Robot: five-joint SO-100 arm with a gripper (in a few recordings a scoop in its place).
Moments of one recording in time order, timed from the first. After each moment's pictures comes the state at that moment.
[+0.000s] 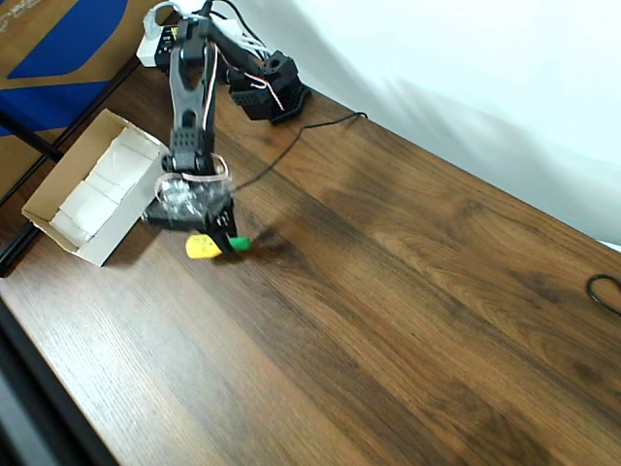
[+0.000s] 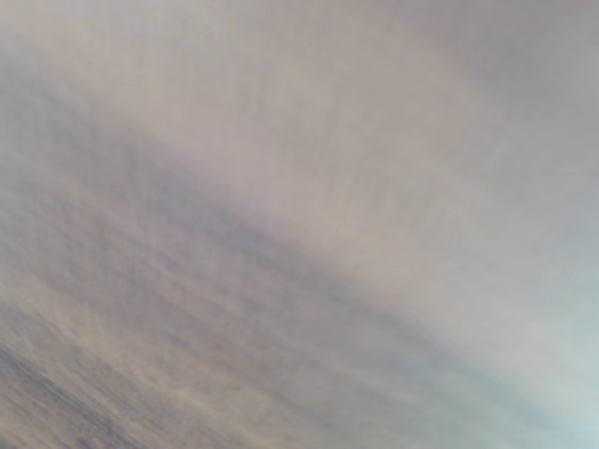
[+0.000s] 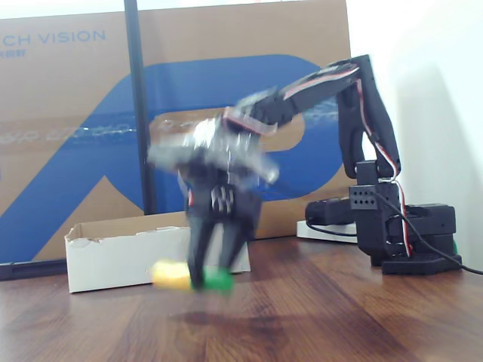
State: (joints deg) arm -23.0 85.2 100.9 38.0 -9.1
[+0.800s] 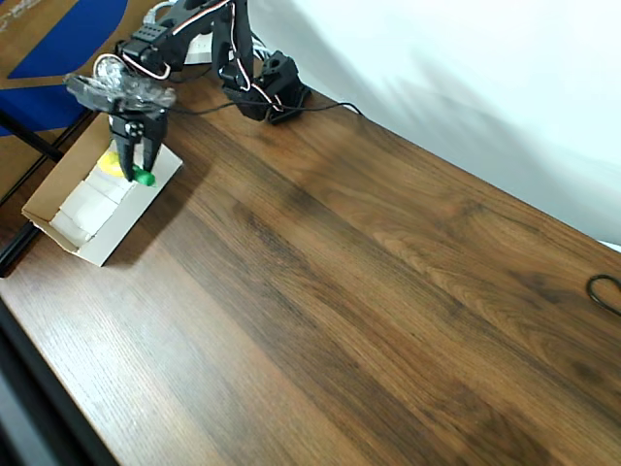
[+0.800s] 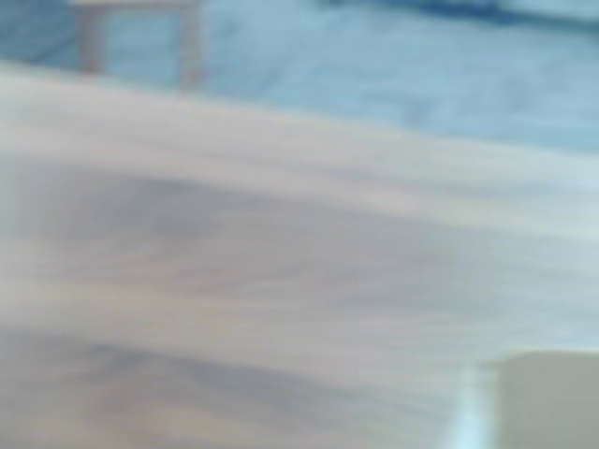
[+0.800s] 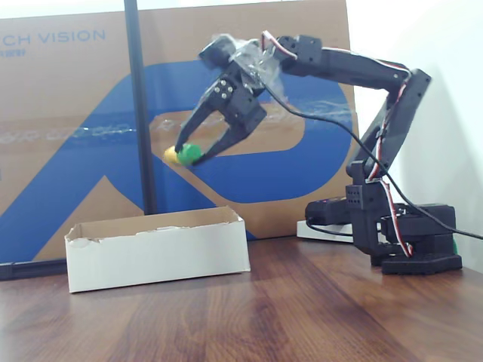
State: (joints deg) arm 0.2 127.6 112.4 45.2 -0.3
